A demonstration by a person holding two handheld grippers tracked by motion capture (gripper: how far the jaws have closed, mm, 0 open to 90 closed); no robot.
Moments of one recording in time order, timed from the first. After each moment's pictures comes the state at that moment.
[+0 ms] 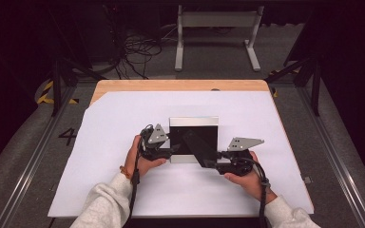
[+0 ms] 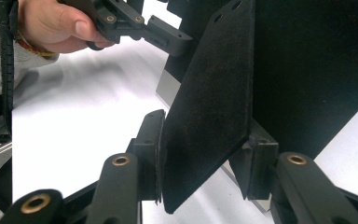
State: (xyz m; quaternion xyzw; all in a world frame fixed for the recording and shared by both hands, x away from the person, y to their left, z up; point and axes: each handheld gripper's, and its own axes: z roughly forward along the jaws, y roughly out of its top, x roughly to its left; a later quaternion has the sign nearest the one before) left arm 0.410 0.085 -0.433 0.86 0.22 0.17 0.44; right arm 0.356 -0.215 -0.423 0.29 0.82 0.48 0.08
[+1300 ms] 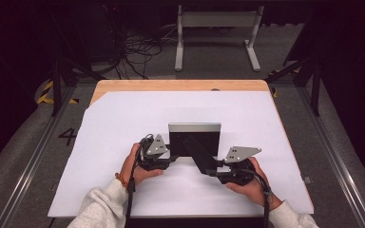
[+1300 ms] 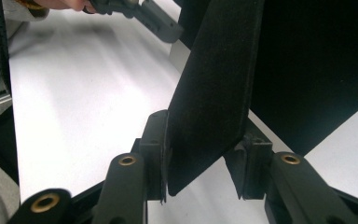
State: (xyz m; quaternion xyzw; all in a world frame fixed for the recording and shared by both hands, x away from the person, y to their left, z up) left arm 0.385 0.087 -0.446 0.89 0.18 0.14 0.40; right arm 0.333 -0.211 -0.422 0.24 0.86 0.43 0.11
